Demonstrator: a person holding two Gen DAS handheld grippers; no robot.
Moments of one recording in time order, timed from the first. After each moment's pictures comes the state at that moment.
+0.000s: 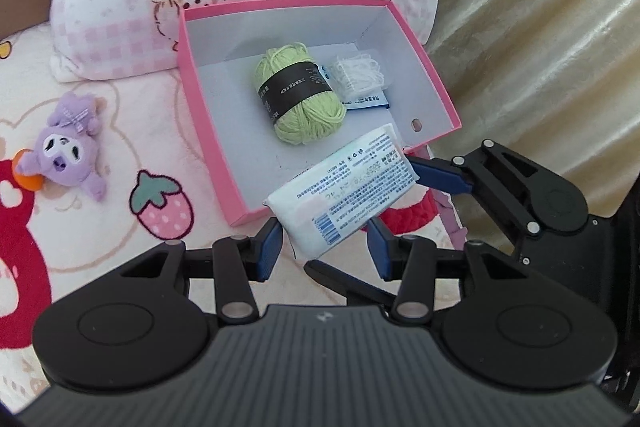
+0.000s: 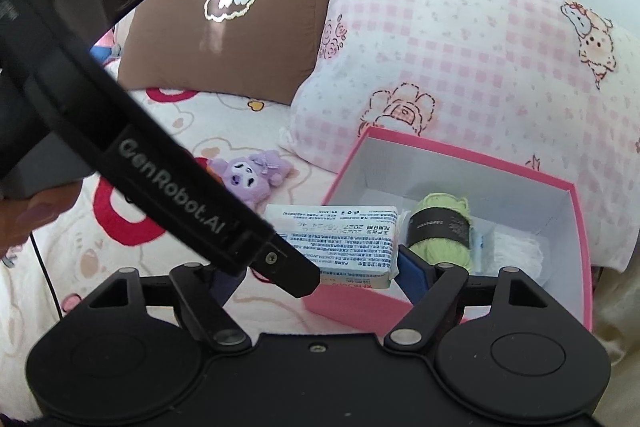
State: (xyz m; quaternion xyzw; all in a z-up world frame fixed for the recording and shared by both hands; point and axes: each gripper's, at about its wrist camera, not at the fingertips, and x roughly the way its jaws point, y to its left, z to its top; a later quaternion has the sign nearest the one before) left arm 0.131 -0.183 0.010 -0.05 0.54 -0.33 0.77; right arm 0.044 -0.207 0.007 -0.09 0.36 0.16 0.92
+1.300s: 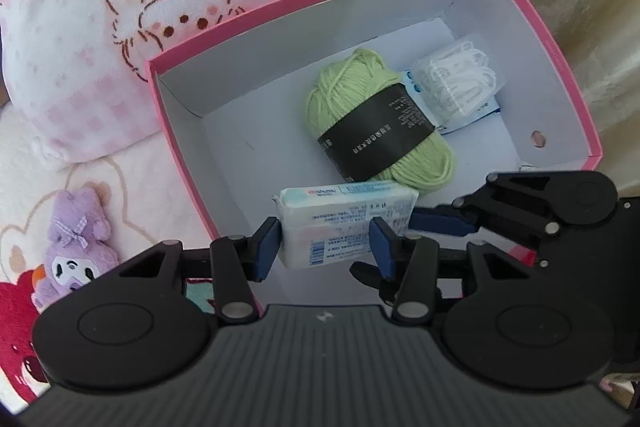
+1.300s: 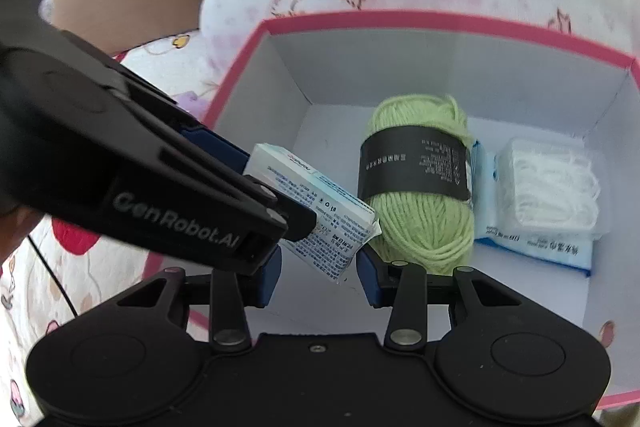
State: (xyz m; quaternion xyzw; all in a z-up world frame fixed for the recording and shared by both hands) left arm 0.248 -0.268 -0.054 0.09 0.59 -0.25 0.76; right arm 0.173 -0.271 -0.086 0.05 0.52 0.14 0.84
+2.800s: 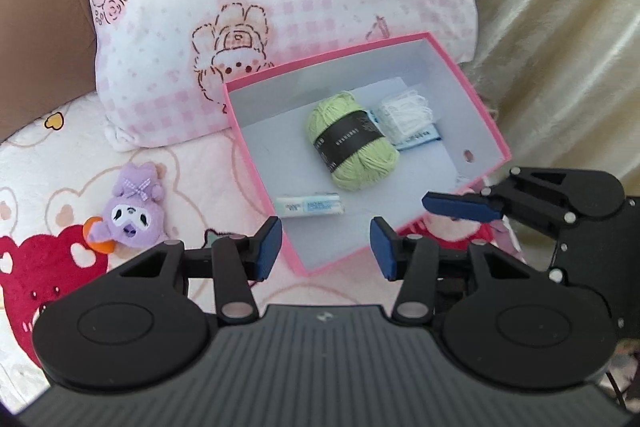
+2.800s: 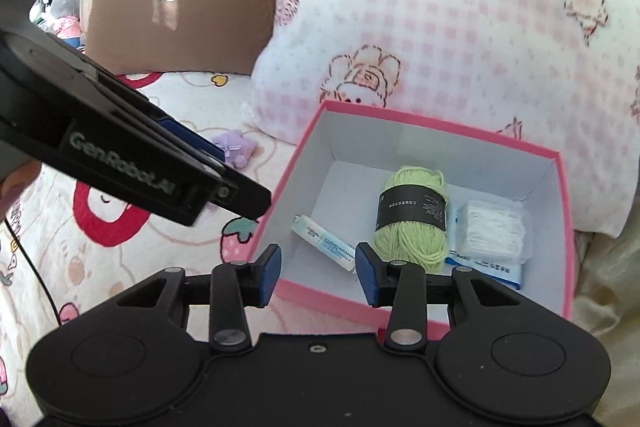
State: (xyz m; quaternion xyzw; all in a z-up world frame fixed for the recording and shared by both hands) left arm 0.144 -0.189 0.047 0.03 0.50 -0.27 0.82; right arm 0.069 -0.226 0.018 -0.06 0.43 0.13 0.89
